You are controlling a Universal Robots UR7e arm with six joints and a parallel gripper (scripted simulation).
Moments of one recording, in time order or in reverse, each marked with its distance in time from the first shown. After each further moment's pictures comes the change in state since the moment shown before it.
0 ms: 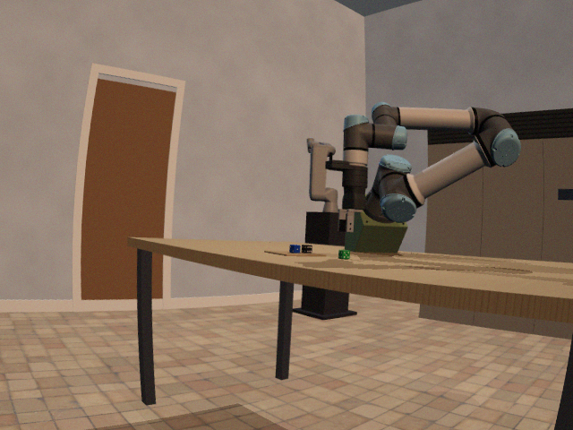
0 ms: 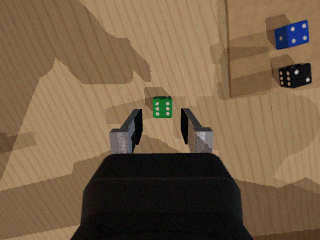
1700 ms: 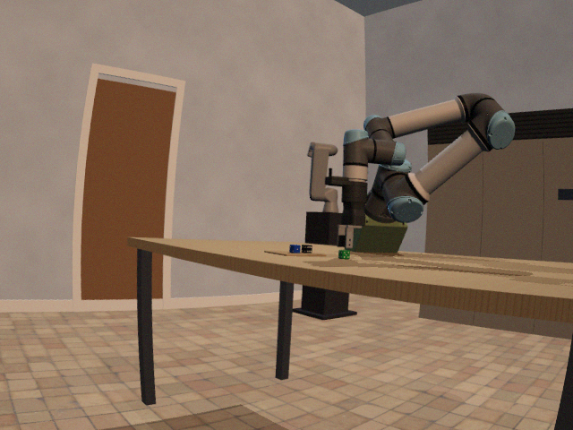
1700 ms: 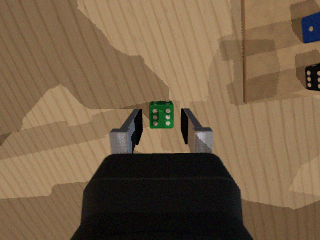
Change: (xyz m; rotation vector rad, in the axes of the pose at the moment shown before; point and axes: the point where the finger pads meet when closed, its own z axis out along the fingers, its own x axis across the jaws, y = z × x) arm 0.001 0.001 0.046 0.000 0.000 0.000
